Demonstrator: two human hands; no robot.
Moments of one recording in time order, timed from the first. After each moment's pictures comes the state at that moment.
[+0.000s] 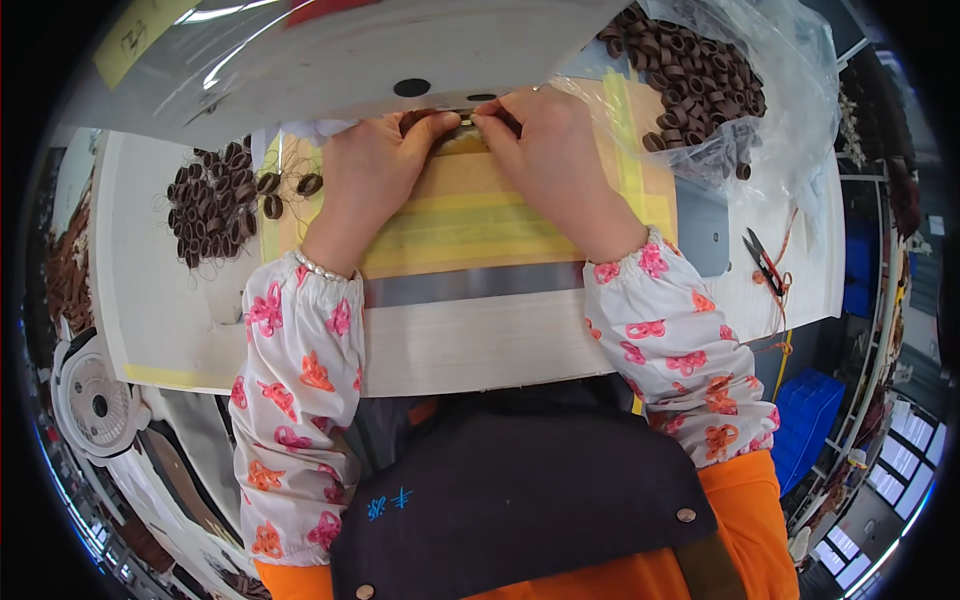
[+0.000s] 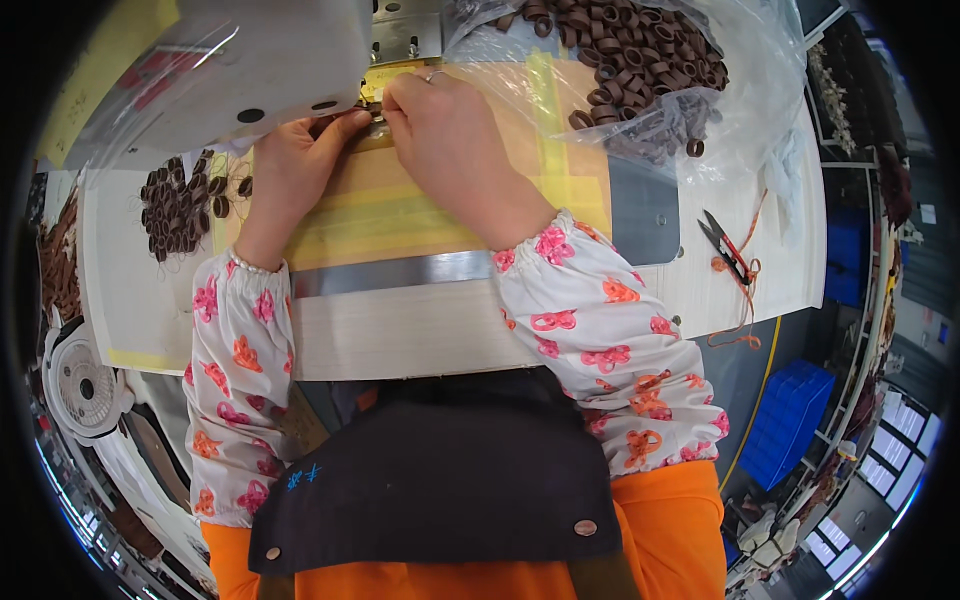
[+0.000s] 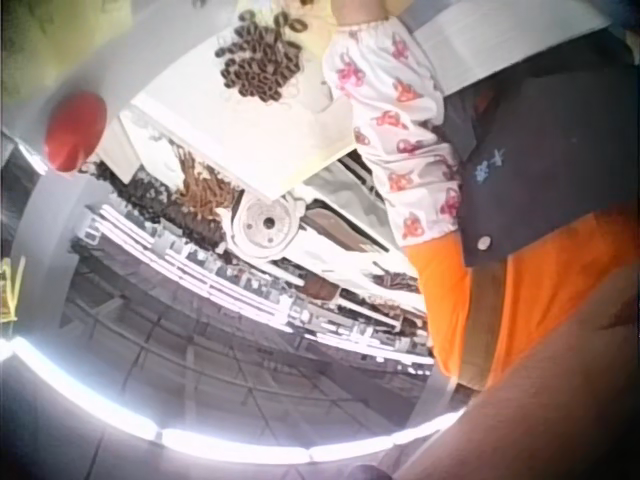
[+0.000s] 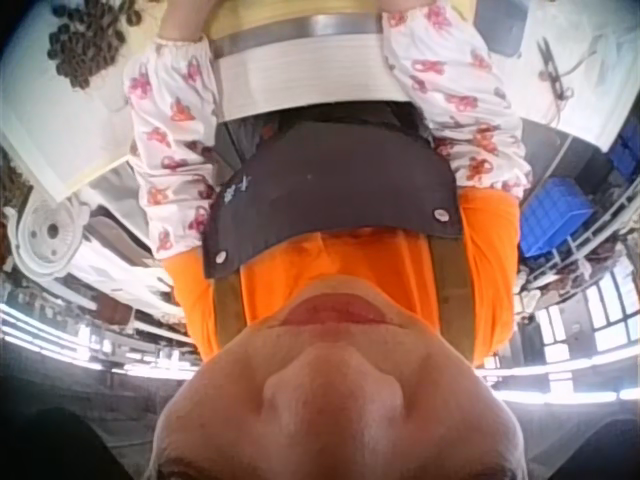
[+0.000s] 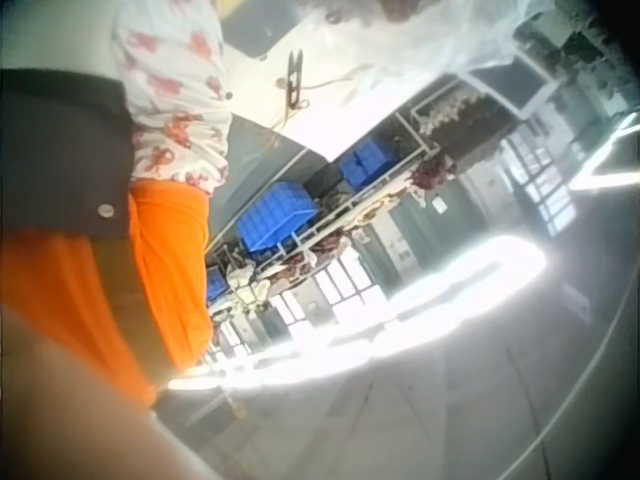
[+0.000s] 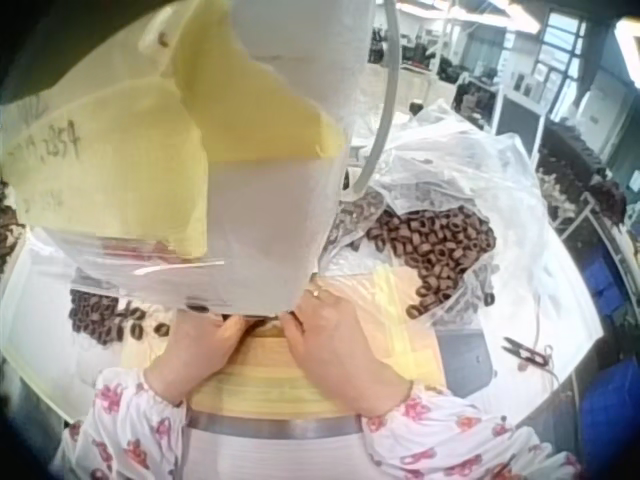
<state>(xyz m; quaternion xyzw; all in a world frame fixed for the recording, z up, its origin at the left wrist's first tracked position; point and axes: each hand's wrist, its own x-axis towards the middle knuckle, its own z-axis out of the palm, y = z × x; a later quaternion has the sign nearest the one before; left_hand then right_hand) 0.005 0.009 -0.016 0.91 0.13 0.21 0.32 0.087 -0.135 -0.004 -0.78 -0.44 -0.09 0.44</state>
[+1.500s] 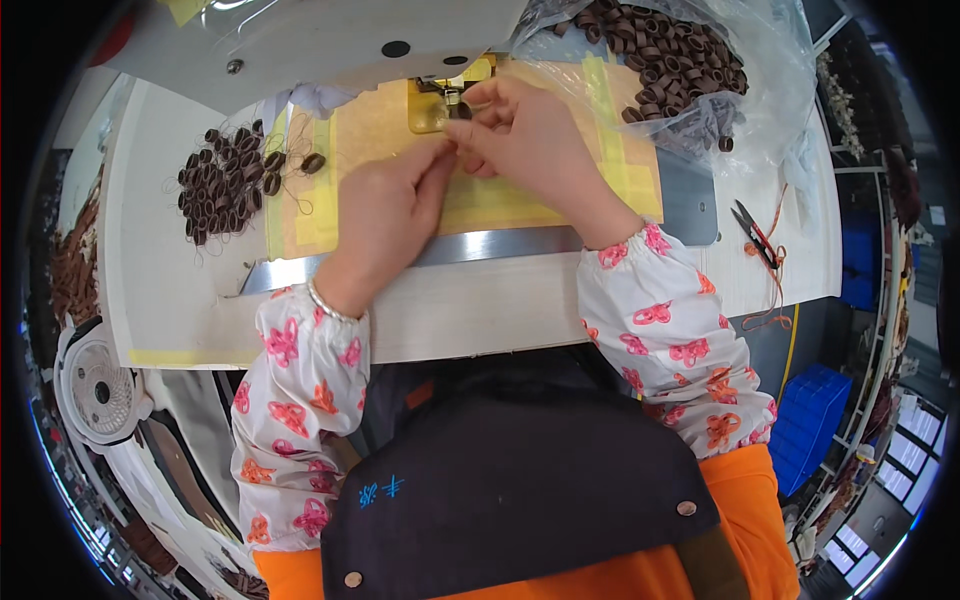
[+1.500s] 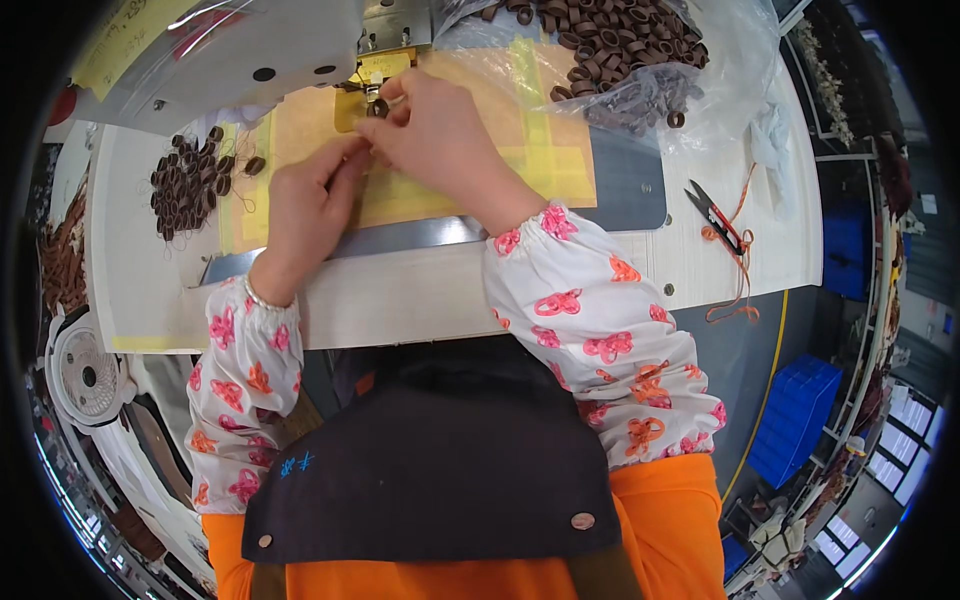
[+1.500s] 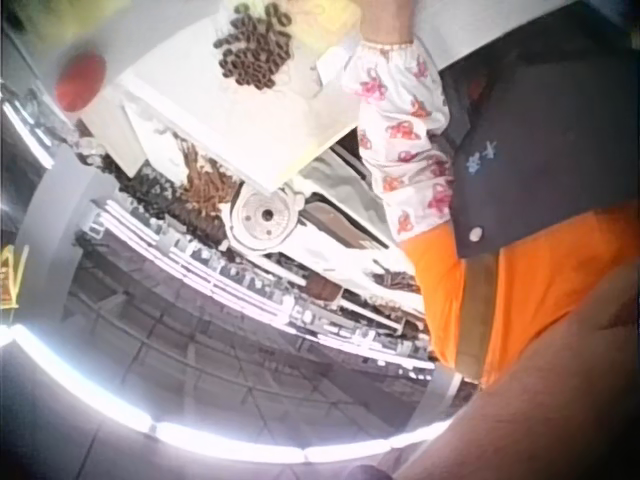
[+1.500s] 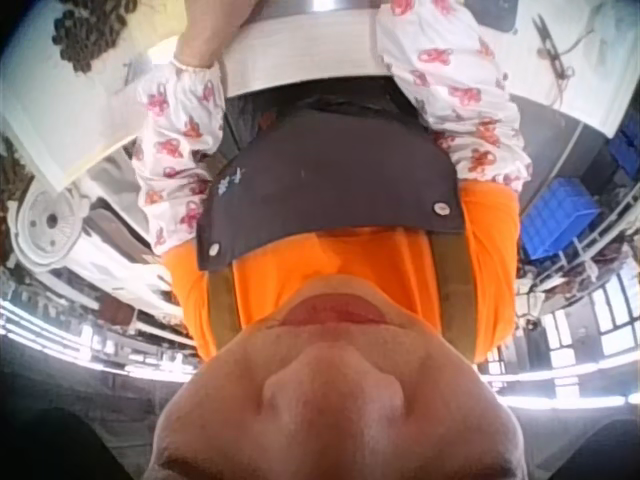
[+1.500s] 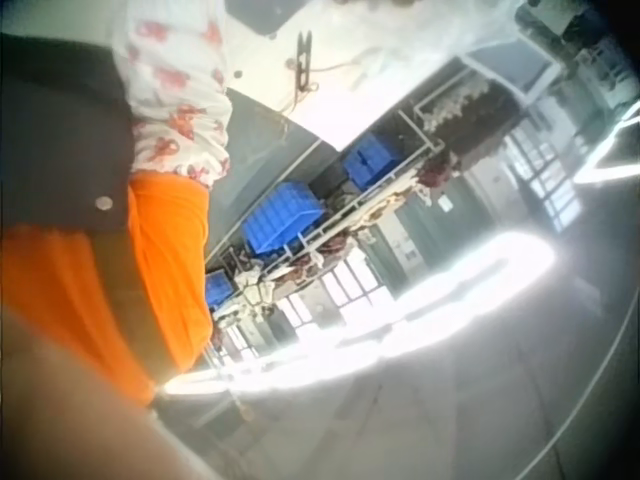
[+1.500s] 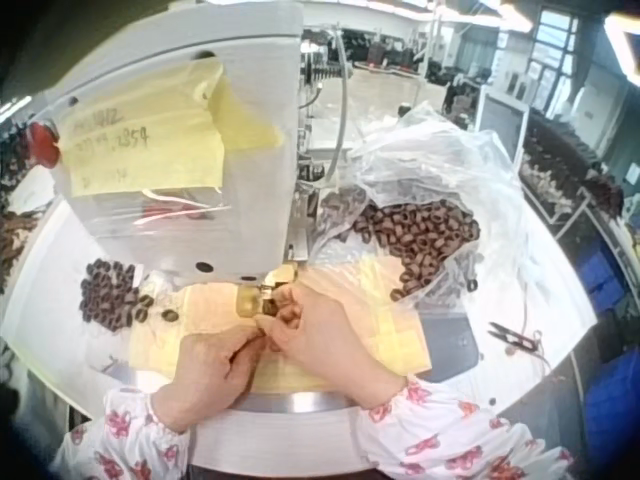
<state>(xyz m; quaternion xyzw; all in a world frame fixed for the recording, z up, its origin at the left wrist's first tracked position) -0.040 -0.028 -0.001 0.92 0.06 0.21 0.33 0.067 -0.145 0.006 -0.77 -0.27 0.22 0.54</state>
